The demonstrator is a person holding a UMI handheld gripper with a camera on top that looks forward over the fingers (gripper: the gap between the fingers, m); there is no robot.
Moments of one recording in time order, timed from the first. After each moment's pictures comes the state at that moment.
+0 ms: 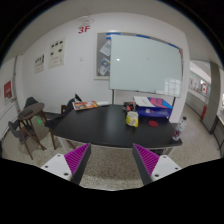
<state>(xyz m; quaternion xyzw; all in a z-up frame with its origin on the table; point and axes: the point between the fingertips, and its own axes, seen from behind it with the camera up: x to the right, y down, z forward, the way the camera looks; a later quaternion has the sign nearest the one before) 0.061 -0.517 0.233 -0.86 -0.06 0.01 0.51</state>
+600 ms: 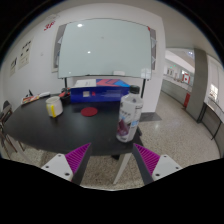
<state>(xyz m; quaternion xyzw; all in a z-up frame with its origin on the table) 0.472 -0.327 0.060 -0.87 0.04 -0.06 0.49</state>
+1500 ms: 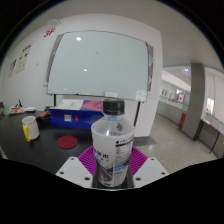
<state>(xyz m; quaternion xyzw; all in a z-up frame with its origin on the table) 0.543 -0.174 0.097 -0.80 0.03 -0.11 0.59</state>
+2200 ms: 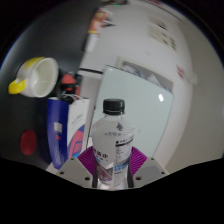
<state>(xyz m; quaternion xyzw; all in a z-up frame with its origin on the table) 0.311 -0.007 0.267 -0.45 -0.51 -0.61 0.41</state>
